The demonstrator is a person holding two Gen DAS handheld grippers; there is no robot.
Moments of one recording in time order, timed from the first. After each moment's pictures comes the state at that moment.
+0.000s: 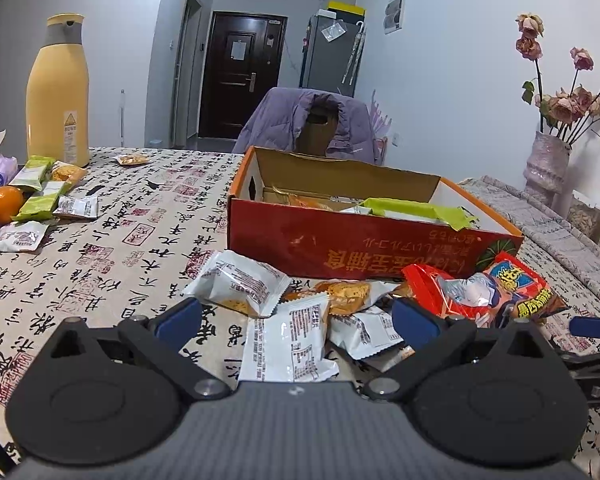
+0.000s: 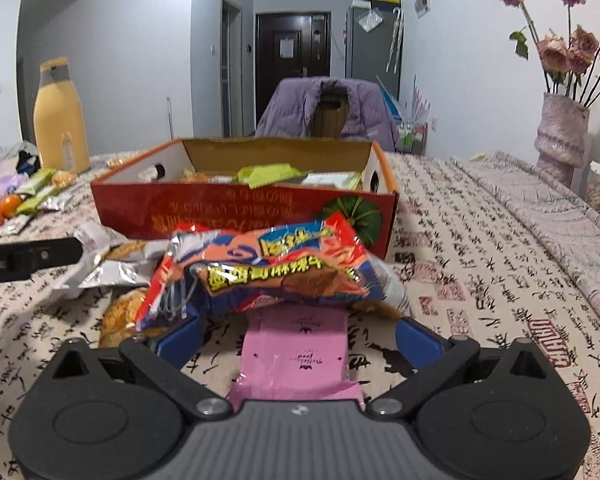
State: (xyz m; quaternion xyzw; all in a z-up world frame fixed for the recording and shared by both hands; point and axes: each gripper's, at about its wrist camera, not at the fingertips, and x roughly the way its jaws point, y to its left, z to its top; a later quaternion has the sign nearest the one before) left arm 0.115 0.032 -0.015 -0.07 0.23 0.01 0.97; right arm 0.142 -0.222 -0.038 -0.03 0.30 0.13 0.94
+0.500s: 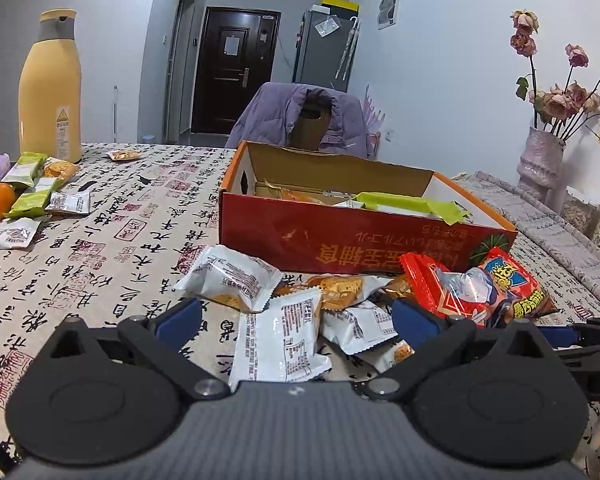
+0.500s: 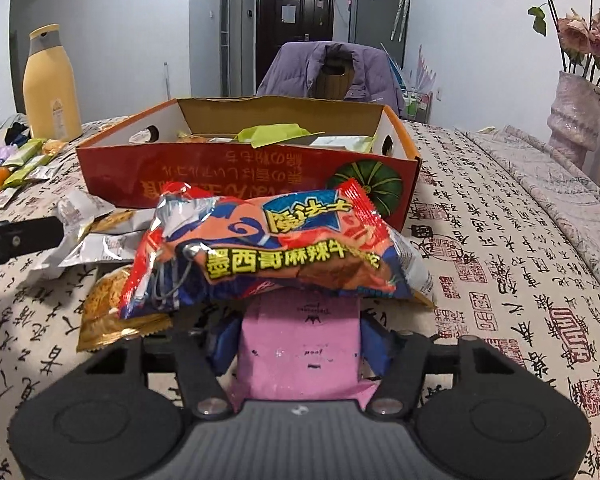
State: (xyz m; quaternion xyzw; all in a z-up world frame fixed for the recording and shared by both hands) left arm 0.116 0.032 -0.017 -0.07 0.24 0.00 0.97; right arm 0.155 -0.210 -0.050 -0.04 0.34 0.13 0.93
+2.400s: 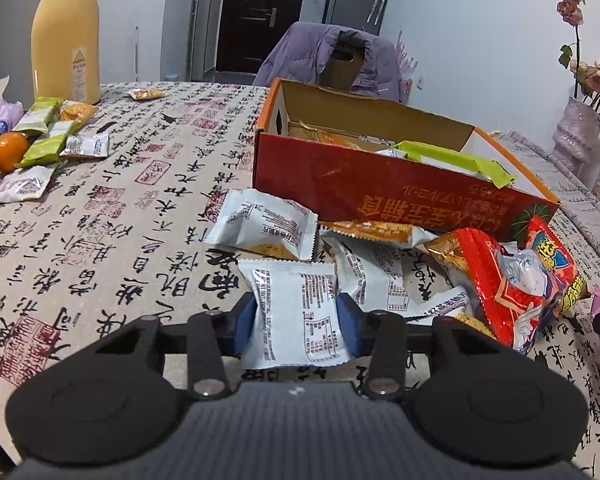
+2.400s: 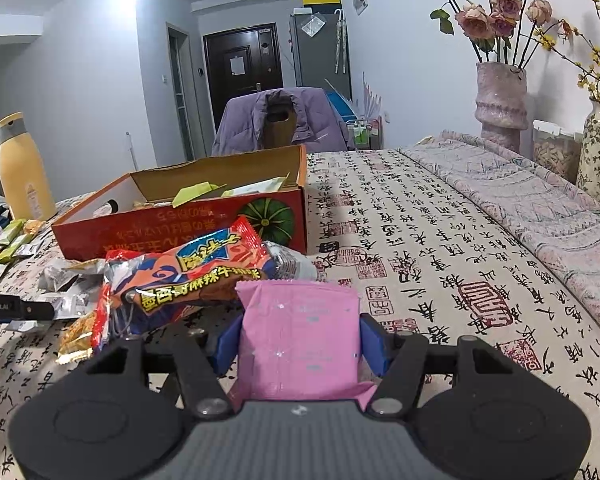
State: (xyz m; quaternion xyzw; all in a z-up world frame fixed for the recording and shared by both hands) left arm 0.136 0.048 -0.024 -0.09 0.34 0.03 0.94; right arm 0.121 -0.287 -0.035 0.04 0.28 0.08 0.96
